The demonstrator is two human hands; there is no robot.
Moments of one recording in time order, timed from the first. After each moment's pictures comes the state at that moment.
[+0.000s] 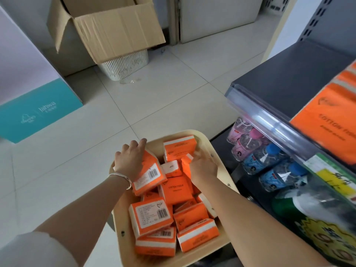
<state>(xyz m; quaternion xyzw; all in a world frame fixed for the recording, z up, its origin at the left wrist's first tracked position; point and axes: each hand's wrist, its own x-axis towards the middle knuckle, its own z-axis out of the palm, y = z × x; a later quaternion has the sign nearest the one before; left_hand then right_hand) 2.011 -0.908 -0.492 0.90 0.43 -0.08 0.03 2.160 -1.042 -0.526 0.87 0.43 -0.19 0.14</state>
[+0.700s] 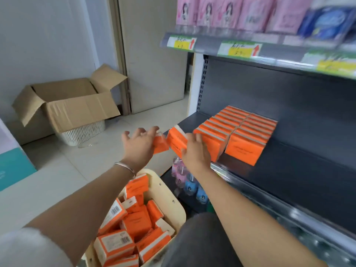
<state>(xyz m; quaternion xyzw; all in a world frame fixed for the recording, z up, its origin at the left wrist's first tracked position) 2.076 -1.044 -0.272 0.95 0.24 0.21 0.00 2.163 -1.185 -0.278 0.93 0.28 0.05 -0.23</state>
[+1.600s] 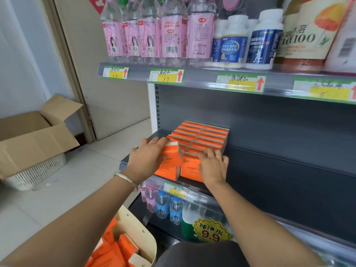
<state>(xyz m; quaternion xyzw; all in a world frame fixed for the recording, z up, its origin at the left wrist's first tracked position) 2.162 -1.150 -0.212 0.99 0.07 0.14 0.07 2.268 -1.322 -0.292 0.97 0.17 0.17 -0.08</state>
